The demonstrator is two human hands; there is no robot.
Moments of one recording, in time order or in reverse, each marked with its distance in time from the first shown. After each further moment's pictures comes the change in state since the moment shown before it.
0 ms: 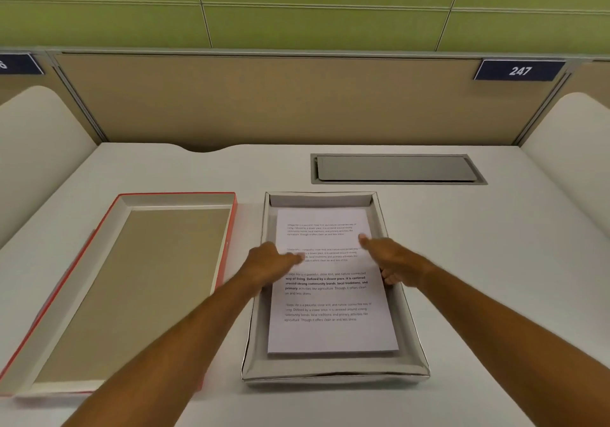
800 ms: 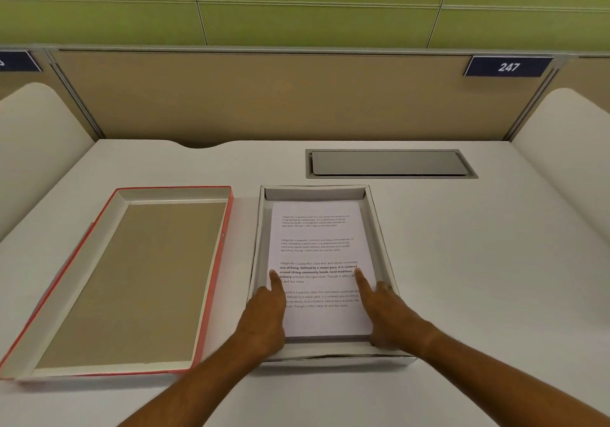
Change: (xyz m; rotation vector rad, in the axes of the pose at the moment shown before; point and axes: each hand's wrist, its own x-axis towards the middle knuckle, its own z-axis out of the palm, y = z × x) left_hand -0.062 -0.052 0.059 0.601 -0.005 0.129; right_hand -0.056 0.075 0.050 -0.879 0.003 -0.253
